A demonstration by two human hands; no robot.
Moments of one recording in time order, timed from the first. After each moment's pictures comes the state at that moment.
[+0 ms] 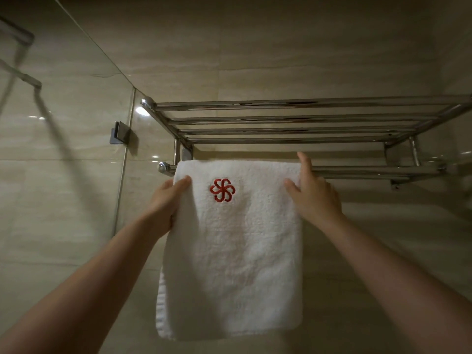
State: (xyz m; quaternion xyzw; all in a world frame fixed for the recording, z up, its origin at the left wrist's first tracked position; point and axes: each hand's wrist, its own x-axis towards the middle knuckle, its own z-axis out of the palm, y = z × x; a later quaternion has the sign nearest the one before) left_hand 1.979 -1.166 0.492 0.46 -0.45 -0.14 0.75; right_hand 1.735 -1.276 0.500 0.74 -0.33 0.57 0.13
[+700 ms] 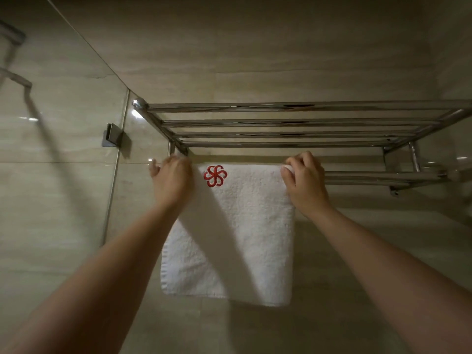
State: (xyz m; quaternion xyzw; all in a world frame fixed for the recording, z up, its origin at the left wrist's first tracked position) left_hand 1.980 -1.209 0.536 0.65 -0.42 0.41 0.48; right_hand 1.746 -1.300 0.528 0.72 -0.27 0.61 0.20
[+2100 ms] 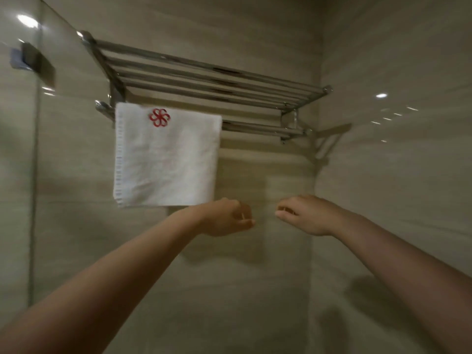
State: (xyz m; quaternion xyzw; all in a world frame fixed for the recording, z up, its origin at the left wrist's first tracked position) left_hand 1.778 -1.079 0.391 0.47 -0.87 0.05 0.12; right_hand 1.574 -1.085 0.393 0.84 -0.51 0.12 0.16
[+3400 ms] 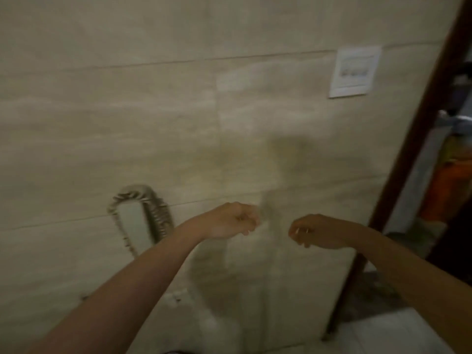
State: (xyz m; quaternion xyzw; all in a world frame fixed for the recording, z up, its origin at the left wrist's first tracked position) left_hand 1.187 -0.451 0.126 -0.16 -0.92 -0.33 -0.16; right_hand 1.140 -0.220 0.088 0.26 -0.91 0.22 -0.24
